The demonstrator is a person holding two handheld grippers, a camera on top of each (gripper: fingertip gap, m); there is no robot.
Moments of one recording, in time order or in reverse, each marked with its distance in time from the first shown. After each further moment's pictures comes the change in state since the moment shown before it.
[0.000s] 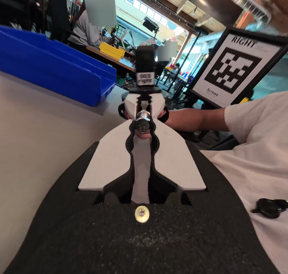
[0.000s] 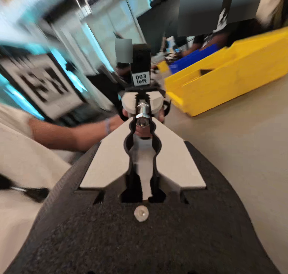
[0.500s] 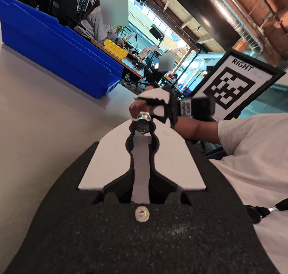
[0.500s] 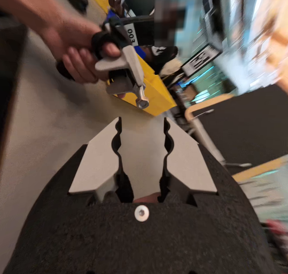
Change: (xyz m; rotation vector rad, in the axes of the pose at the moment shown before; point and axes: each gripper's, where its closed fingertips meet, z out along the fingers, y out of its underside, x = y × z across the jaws) left arm -0.022 0.004 -0.012 0.029 -0.013 -0.159; right arm 0.026 0.011 -0.016 -0.252 0.526 -1.295
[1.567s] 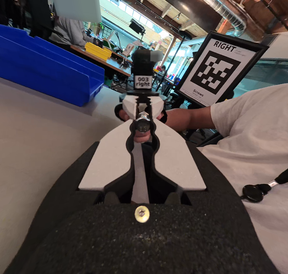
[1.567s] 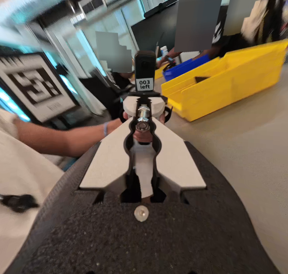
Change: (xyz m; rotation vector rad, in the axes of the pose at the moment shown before) left arm 0.030 0.003 0.008 -0.026 0.107 0.132; right arm -0.002 -0.042 0.004 0.266 -0.443 1.258
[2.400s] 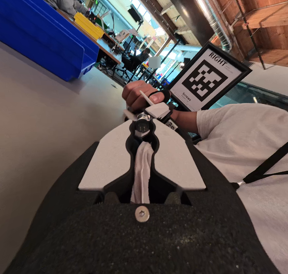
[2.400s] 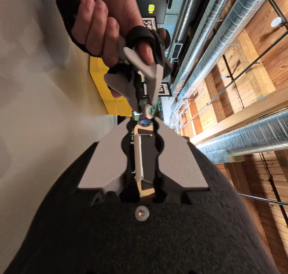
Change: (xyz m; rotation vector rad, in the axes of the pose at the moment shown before) left arm -0.007 0.016 0.000 -0.038 0.052 -0.246; right arm 0.013 0.021 -0.005 -0.323 0.548 -2.011
